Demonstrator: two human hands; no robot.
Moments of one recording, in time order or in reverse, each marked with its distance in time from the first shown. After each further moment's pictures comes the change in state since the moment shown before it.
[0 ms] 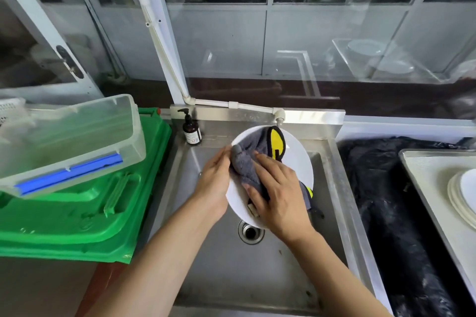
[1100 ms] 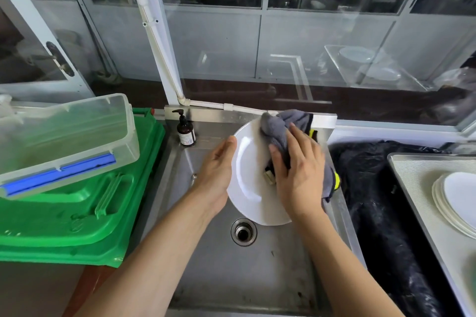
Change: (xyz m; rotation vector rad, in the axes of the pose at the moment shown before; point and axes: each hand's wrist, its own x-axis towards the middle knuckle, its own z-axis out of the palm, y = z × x) left_hand 0.001 0.009 0.006 0.037 -0.098 0.104; right_hand 0.040 0.013 -0.030 -0.160 0.222 0.219
